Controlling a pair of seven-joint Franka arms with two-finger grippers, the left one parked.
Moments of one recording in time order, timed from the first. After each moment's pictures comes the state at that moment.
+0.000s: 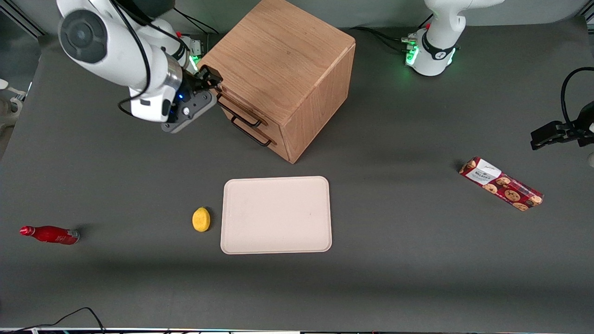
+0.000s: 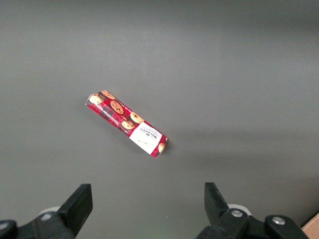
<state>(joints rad) 0.55 0.06 -0.09 -1.67 0.26 1.49 -0.11</state>
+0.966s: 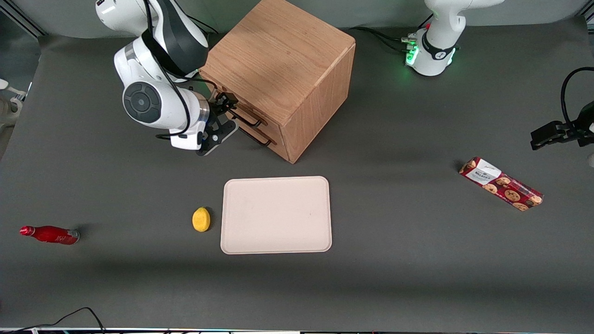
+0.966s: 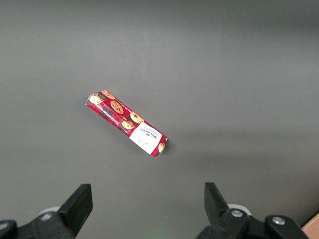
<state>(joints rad) 0.55 0.14 -0.08 -1.84 0.30 1.61 -0.23</state>
